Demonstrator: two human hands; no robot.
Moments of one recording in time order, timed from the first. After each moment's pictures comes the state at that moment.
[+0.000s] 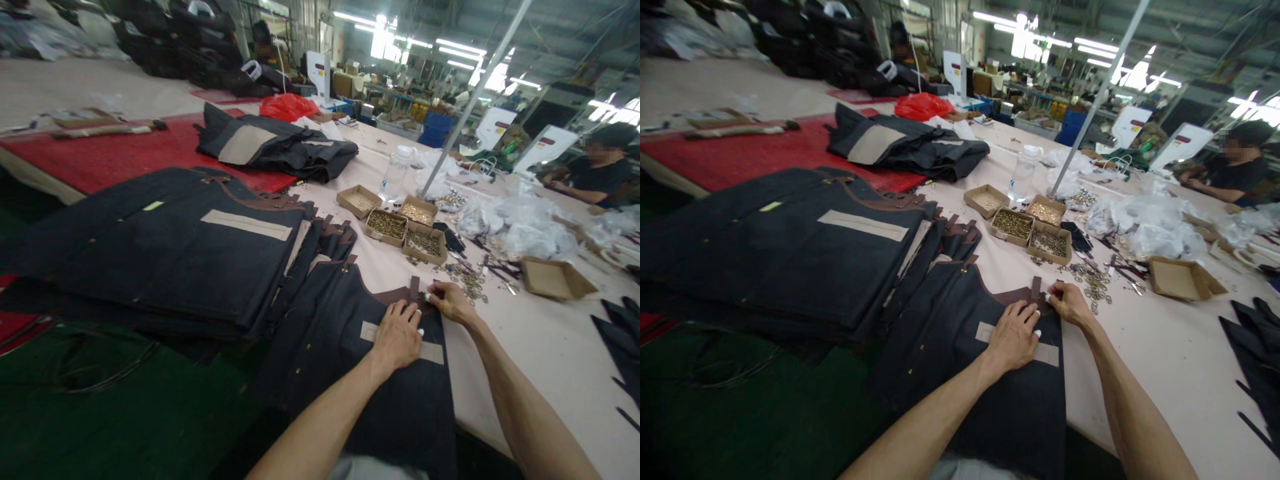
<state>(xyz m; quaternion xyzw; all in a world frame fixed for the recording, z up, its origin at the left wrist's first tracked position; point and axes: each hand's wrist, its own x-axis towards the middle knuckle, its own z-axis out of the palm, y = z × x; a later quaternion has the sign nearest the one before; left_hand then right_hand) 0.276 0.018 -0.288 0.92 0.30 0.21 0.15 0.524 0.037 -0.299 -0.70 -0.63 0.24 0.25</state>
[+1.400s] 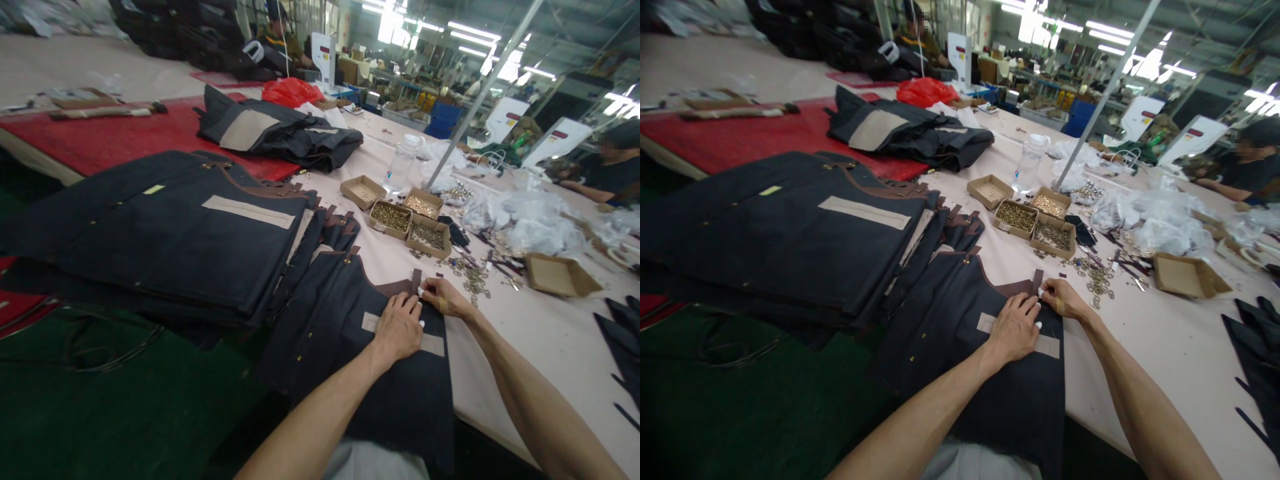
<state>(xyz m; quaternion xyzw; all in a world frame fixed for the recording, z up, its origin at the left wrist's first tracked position) 0.276 0.017 -0.288 0.92 0.31 0.21 0.14 0.514 0.043 -0.300 -0.65 -0.67 0.30 0.19</state>
